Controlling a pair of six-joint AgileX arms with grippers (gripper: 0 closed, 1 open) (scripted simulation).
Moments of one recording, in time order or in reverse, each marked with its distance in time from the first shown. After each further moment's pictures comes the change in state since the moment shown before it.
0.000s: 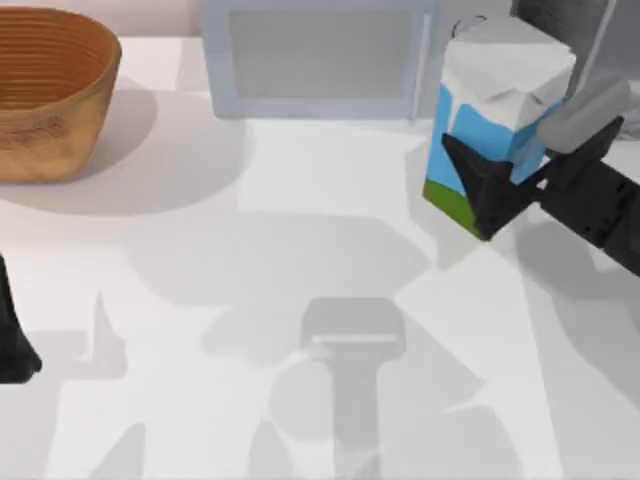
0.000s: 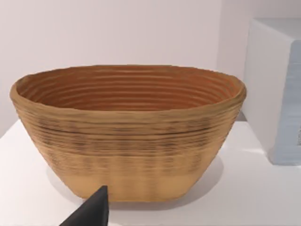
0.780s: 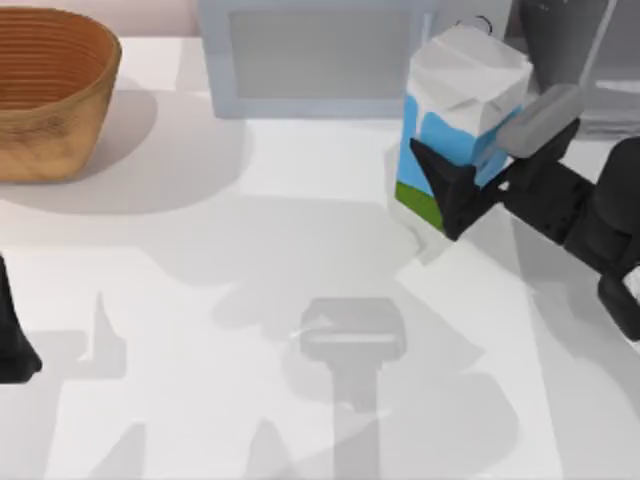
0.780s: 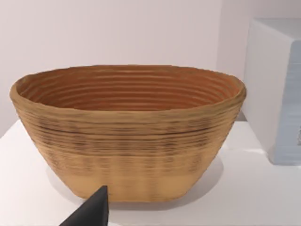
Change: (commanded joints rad) left arm 0.000 0.000 0.000 0.000 0.000 0.000; right arm 0.033 0.183 0.105 0.081 0.005 -0.007
